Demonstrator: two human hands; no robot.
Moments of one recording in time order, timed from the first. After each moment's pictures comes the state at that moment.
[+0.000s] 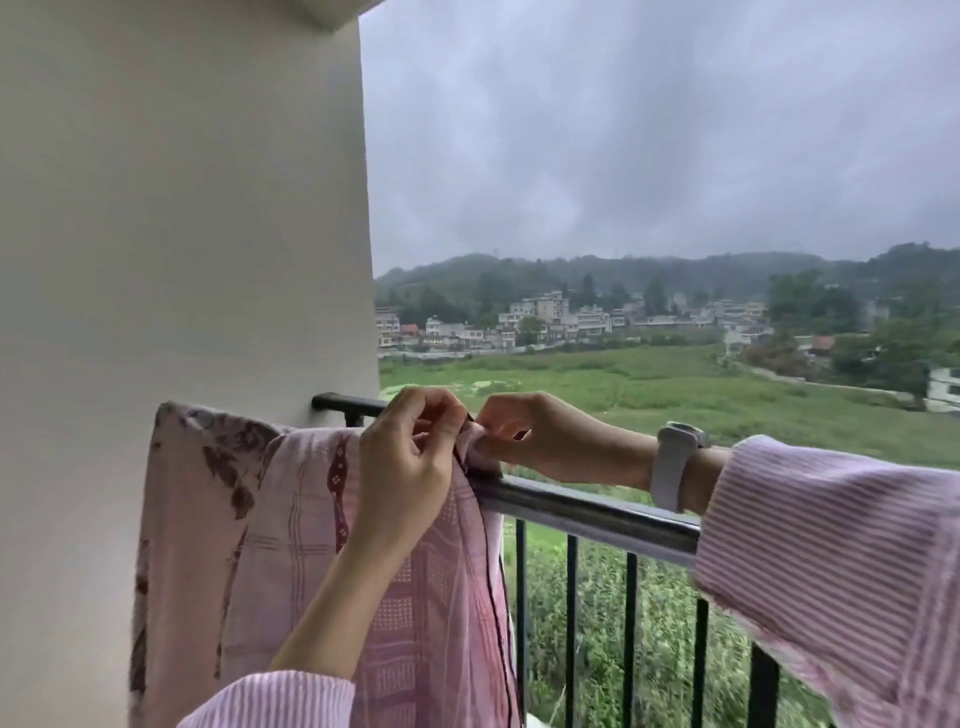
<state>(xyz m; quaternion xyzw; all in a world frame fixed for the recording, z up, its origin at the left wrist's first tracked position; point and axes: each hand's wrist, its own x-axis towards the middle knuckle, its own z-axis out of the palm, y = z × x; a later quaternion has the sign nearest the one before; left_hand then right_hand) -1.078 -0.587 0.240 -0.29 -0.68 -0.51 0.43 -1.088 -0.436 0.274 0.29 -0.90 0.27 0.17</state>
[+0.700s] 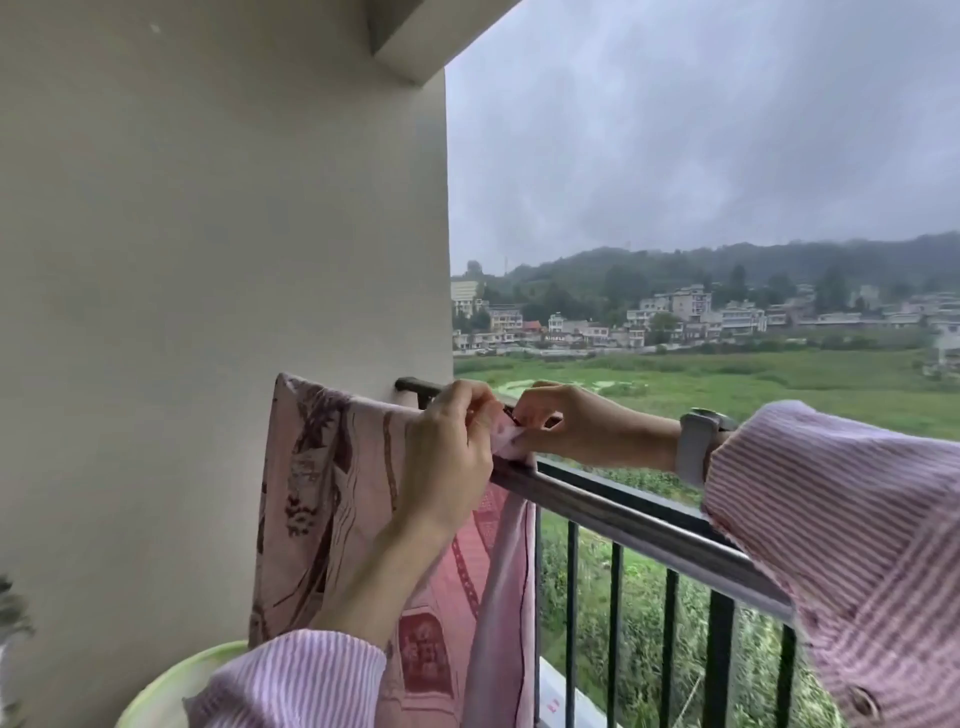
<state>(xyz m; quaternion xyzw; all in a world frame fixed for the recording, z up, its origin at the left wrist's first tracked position) -0.883 -0.403 0.249 -0.18 -0.76 -0.37 0.50 -0.939 -0.259 0.285 0.41 -0.87 0.25 0.15</state>
